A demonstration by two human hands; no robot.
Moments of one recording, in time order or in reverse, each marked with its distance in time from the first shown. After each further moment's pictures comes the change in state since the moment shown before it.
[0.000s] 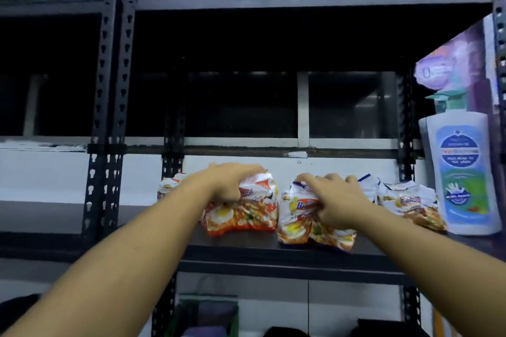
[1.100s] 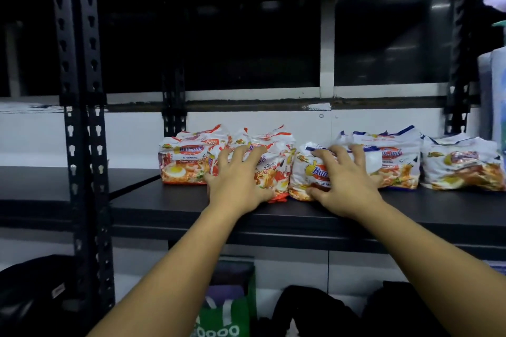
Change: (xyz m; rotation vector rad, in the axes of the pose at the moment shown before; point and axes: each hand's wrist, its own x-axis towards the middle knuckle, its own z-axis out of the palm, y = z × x) left_hand 0.033 -0.015 0.143 -0.141 0.385 -0.311; right_hand 0.044 -0.015 0.114 0.158 0.131 0.240
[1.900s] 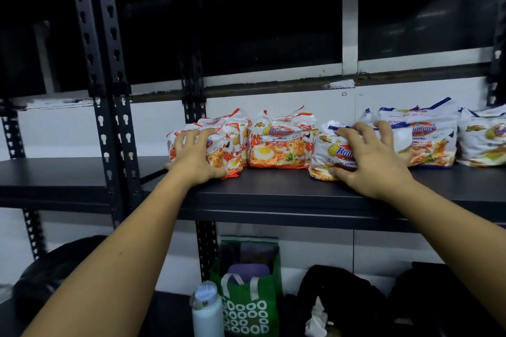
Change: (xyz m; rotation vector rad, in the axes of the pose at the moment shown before) left_hand 0.022 -0.137 -0.028 0.020 -0.073 -0.239; right_hand 0.001 0.001 0.007 0.022 0.024 -0.012
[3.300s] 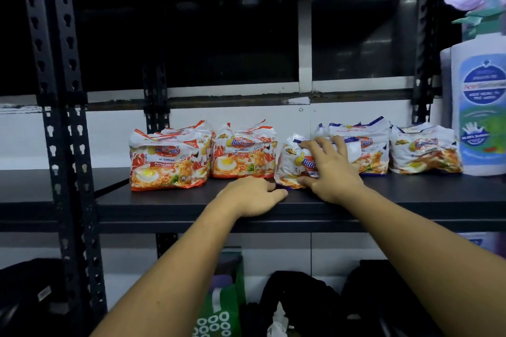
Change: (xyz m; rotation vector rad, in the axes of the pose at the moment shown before) left_hand -0.071 0.168 0.031 0.033 -0.490 0.431; right_hand -0.005 0.018 -0.012 0.048 -0.016 -0.006
